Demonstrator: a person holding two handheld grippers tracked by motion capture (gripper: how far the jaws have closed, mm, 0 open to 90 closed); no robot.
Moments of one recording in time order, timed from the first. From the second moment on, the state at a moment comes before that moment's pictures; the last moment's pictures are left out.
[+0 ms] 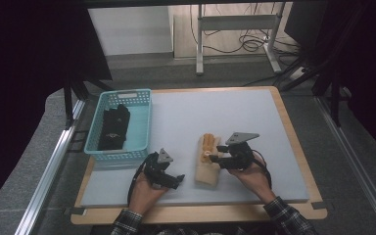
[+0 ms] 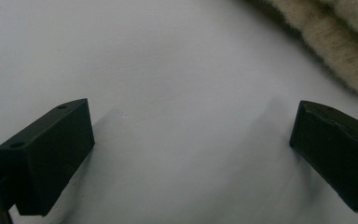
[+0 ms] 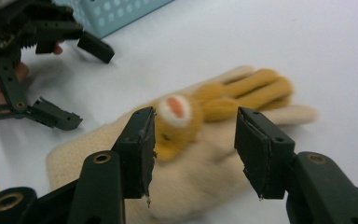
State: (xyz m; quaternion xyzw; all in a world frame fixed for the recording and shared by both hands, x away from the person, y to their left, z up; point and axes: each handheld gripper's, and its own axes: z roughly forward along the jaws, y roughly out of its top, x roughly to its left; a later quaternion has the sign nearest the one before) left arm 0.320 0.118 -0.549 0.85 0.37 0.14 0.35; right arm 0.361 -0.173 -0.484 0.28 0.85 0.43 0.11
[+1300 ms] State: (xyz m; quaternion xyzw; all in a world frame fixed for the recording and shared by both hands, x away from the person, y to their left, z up) left arm 0.319 0.119 -0.548 0.85 0.38 0.13 0.35; right arm 0.359 -0.209 -0.507 0.31 0.85 0.41 0.10
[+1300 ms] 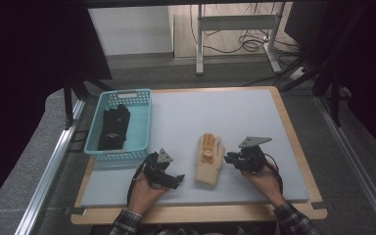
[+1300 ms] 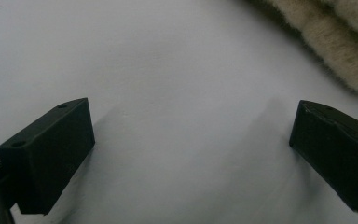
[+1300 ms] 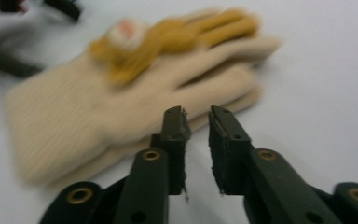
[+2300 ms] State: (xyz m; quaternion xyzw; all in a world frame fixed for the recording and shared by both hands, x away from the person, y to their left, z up) left arm 0.303 0.166 -0.551 0.82 0.44 0.15 0.34; right arm 0.343 -0.143 -0.529 0.23 0.88 0.39 0.11
